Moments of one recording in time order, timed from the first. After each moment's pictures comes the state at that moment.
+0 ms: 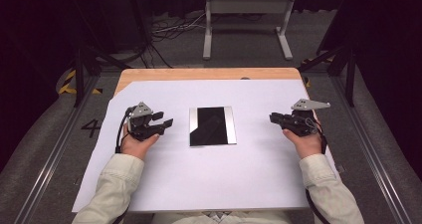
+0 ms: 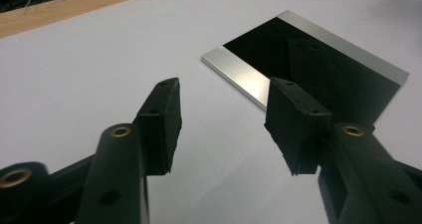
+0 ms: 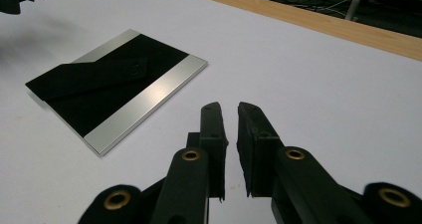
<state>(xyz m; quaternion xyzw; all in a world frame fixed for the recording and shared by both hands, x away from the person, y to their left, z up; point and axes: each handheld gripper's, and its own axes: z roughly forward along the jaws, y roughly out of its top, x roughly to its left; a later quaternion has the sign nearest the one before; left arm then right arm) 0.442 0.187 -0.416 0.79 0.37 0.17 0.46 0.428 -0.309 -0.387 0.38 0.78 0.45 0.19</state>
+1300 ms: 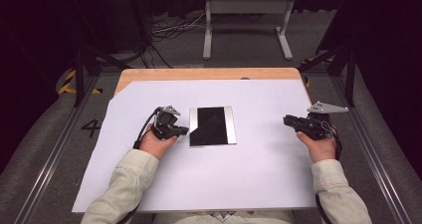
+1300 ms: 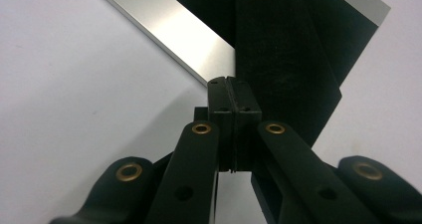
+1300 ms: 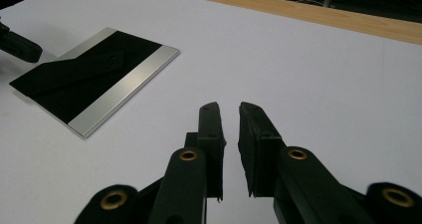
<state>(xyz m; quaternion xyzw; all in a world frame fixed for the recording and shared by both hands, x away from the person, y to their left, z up) 0.462 0.126 -0.434 0.86 0.36 0.03 0.35 0.412 -0.343 -0.384 0.42 0.76 0.45 0.20</state>
